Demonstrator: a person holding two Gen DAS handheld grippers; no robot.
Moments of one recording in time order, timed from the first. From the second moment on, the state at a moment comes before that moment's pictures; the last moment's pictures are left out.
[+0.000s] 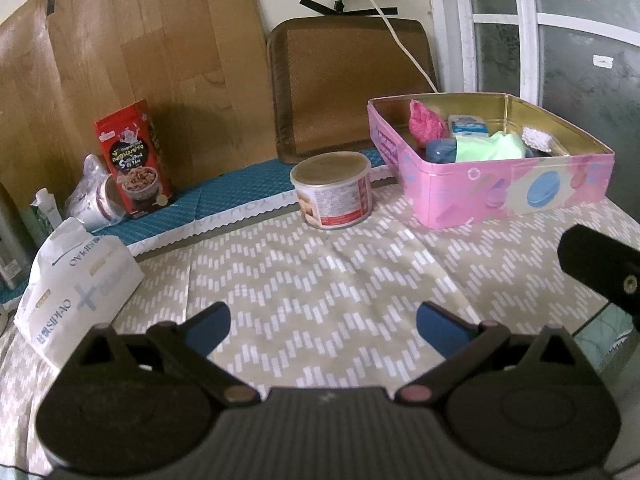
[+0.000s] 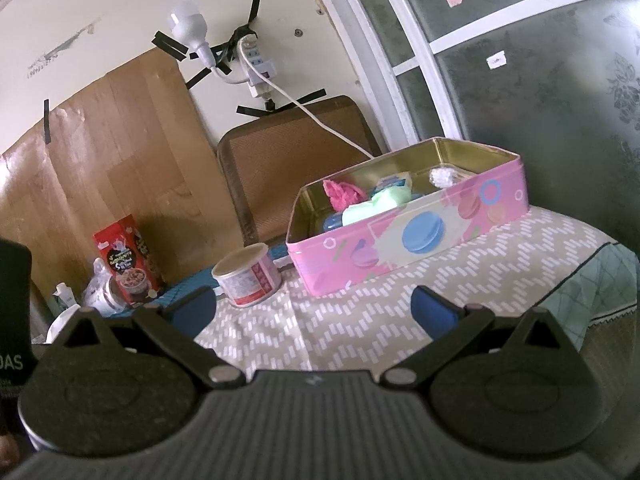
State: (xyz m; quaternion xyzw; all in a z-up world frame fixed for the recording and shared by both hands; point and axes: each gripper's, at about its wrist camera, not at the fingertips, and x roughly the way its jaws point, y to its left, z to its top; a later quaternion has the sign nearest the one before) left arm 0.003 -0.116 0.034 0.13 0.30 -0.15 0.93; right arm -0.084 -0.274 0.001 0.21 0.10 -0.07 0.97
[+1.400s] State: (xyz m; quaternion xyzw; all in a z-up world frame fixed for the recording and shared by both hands) left arm -0.009 -0.119 0.038 0.13 0.29 -0.17 0.93; right arm -0.090 -0.274 0.002 0.21 0.10 -0.07 0.97
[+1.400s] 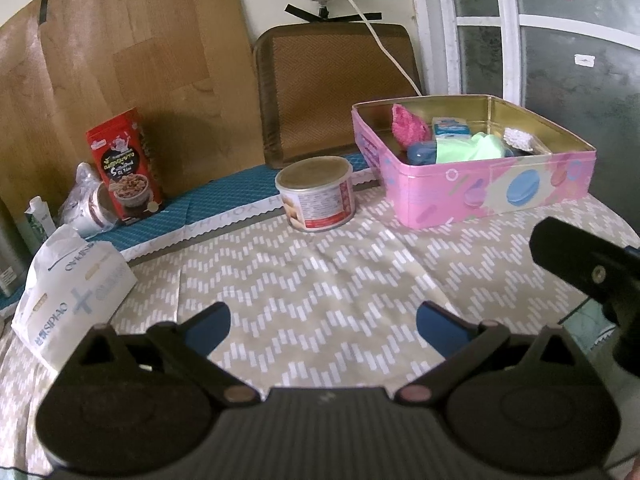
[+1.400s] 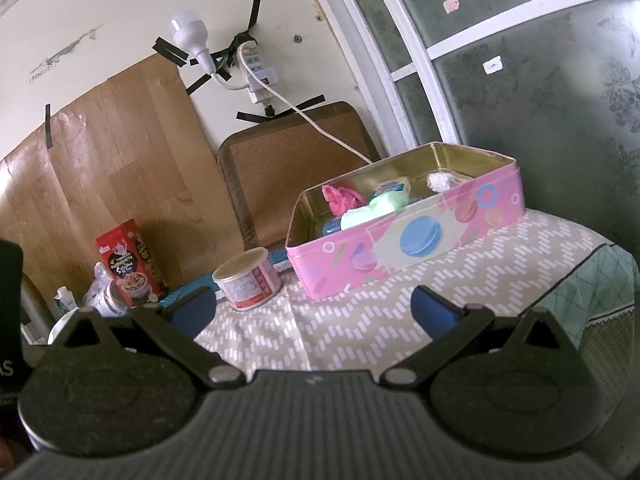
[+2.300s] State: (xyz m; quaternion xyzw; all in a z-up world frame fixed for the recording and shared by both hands) left arm -0.013 -0.118 0.040 0.13 0.29 -0.18 0.93; right arm -0.093 -0.272 0.003 0.20 0.09 -0.08 0.97
